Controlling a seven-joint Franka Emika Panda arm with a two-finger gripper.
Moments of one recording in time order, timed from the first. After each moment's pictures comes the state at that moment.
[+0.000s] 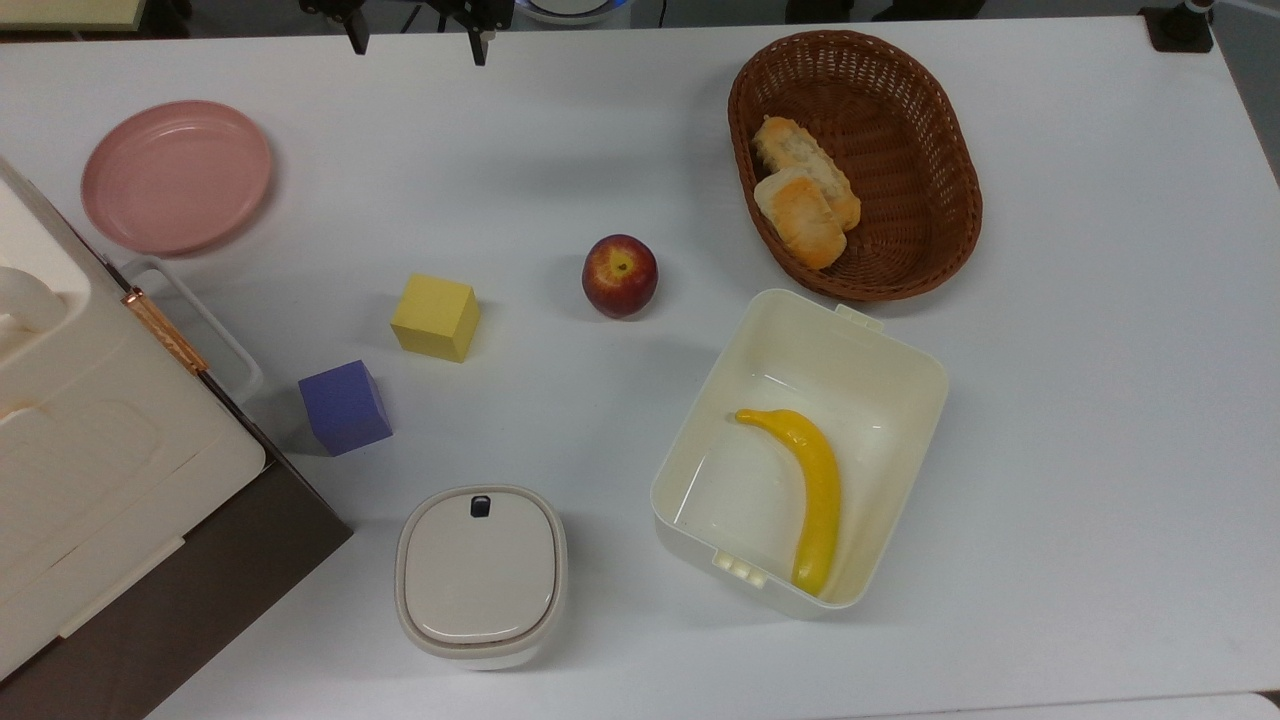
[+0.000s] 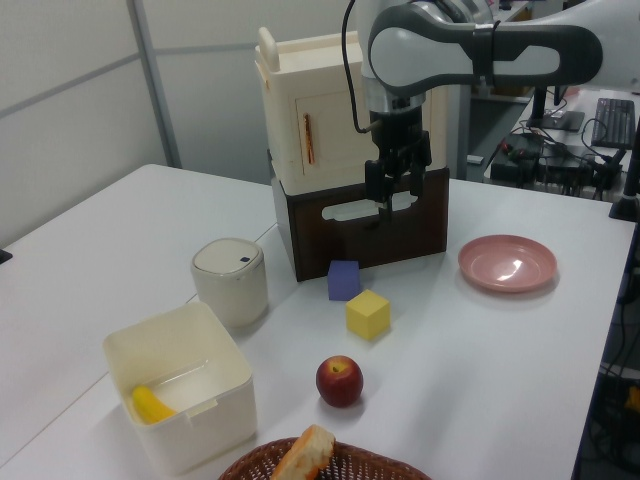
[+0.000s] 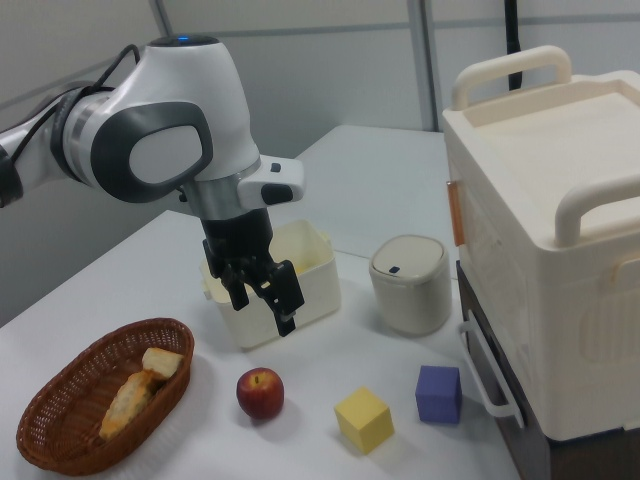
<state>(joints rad) -0.02 0.04 -0.10 -1.59 -0.02 1.58 -0.04</state>
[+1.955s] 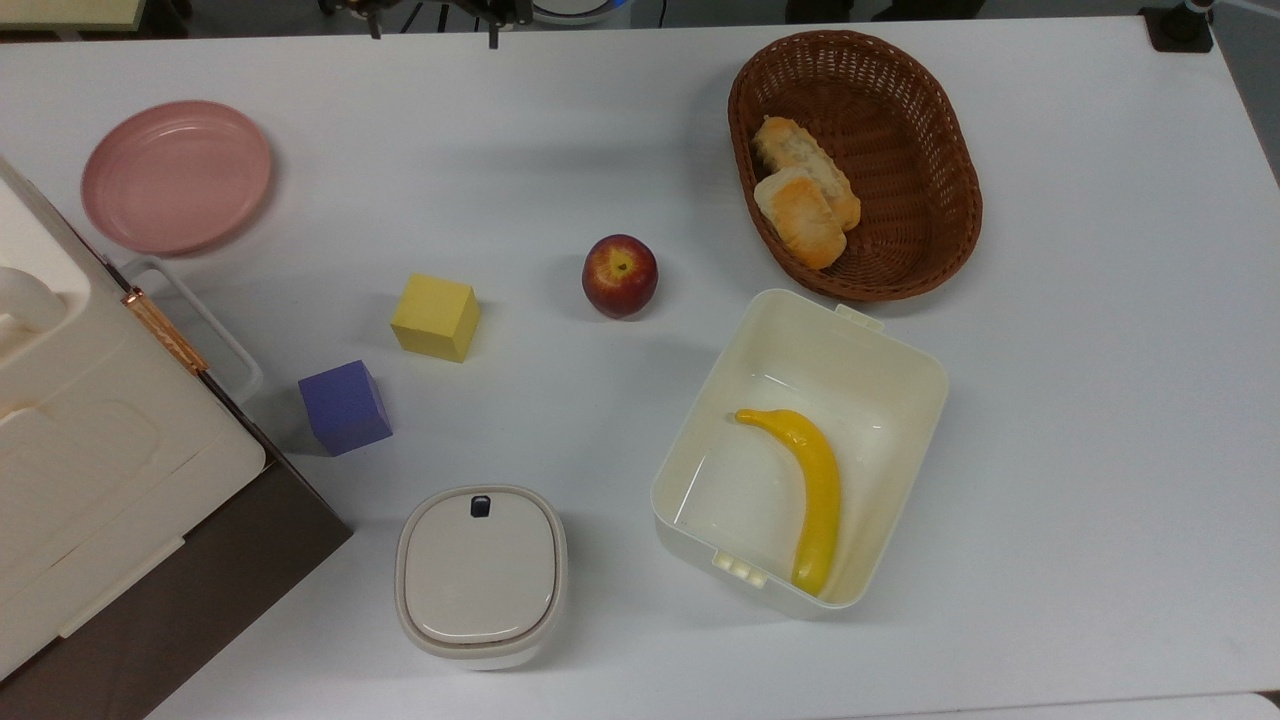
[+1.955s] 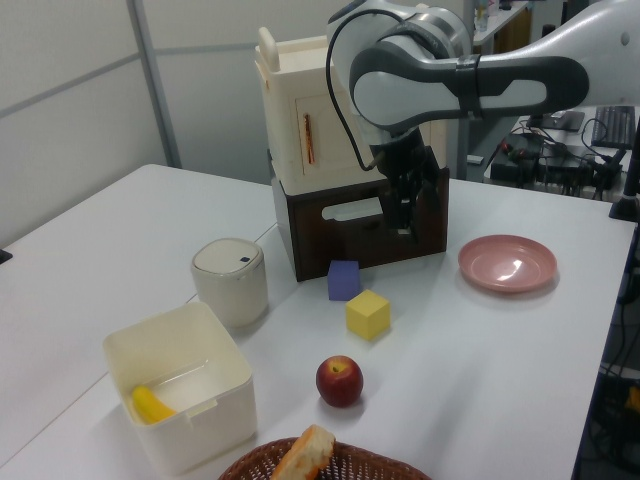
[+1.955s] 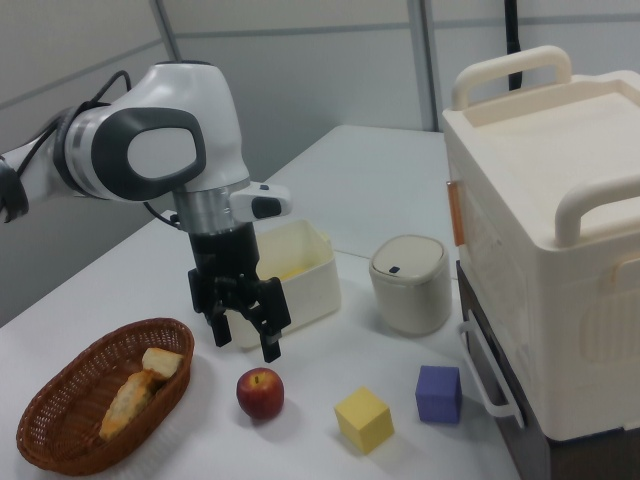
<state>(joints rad) 0.05 0.06 -0.11 -1.61 -0.17 1.44 -0.08</state>
